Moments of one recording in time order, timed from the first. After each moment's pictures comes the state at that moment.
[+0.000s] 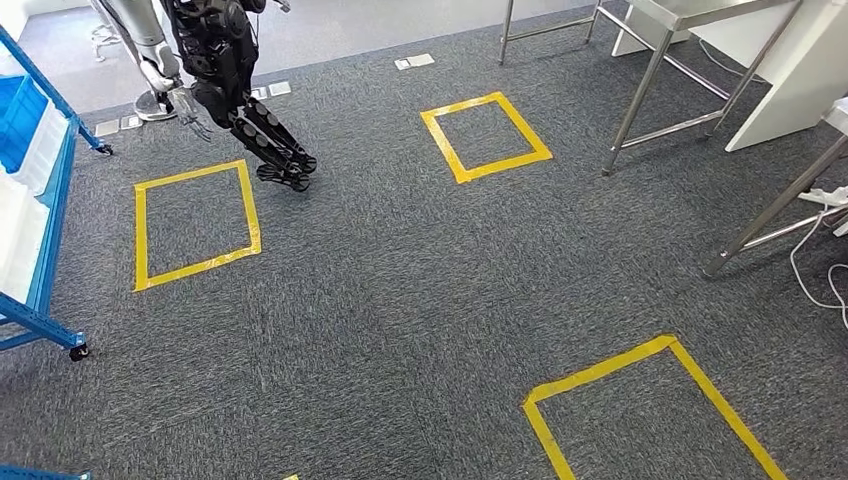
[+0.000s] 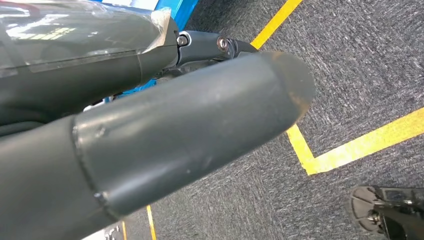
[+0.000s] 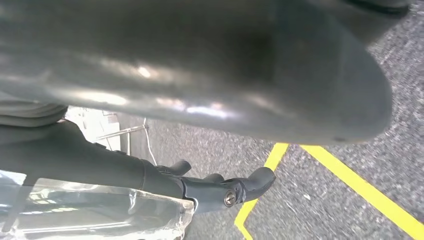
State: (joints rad) left arm -0.09 -0.21 1.05 -0.19 -1.30 0.32 0.17; right arm -0.06 0.18 -0.34 -0.20 1.55 -0.38 0.41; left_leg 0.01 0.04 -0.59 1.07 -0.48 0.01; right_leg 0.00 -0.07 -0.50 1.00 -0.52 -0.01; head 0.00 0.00
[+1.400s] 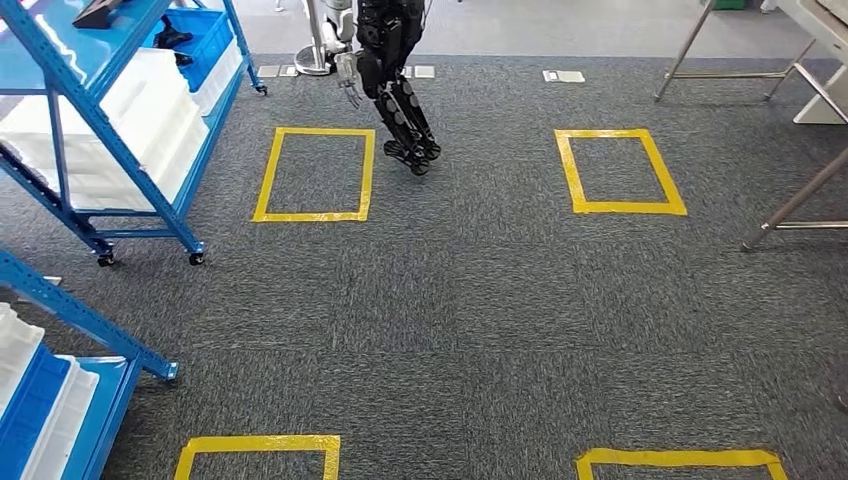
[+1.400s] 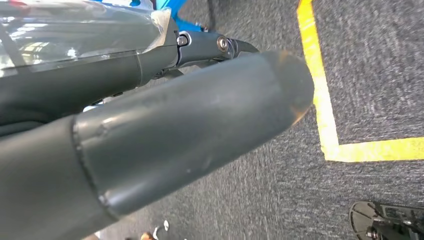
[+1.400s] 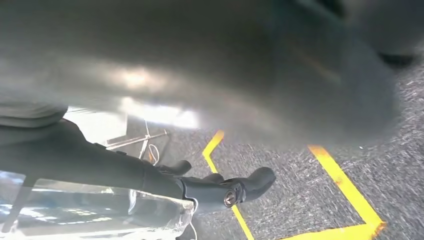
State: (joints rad) left arm -0.10 -0.20 1.05 -0.19 -1.31 0.32 0.17; right arm -0.06 0.19 -0.36 -0.20 1.53 -0.41 0.41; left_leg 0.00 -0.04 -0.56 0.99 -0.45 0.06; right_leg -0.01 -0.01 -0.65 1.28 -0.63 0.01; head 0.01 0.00
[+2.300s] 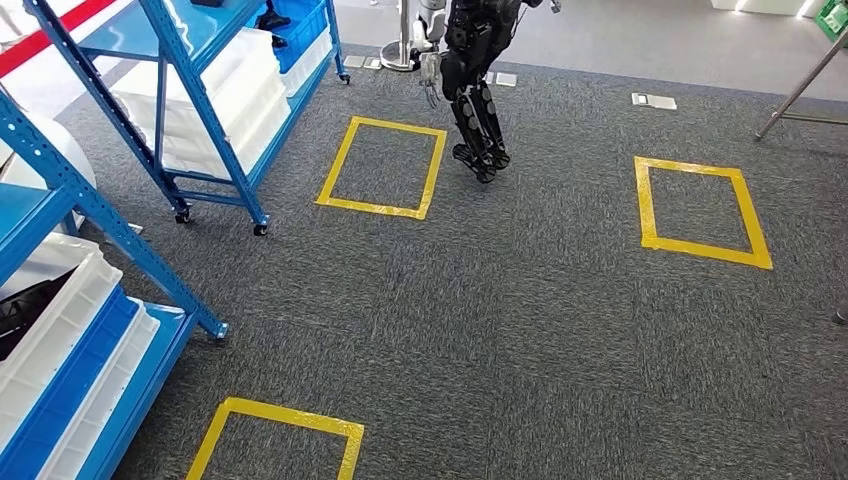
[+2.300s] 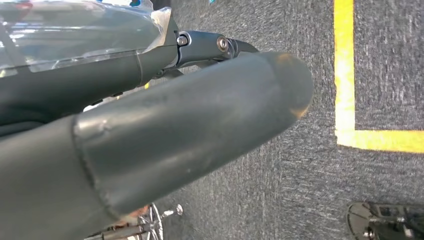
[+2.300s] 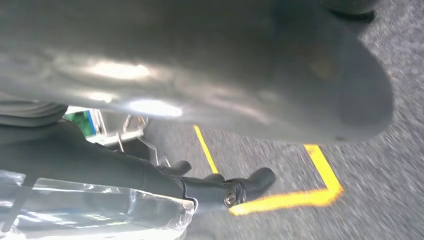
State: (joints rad) left arm -0.10 -0.20 1.03 -0.19 -1.33 0.32 0.15; right arm -0.06 0.19 -0.39 -0.20 1.51 -0.42 0.43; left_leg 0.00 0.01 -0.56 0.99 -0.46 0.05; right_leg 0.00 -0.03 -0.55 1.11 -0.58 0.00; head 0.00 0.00
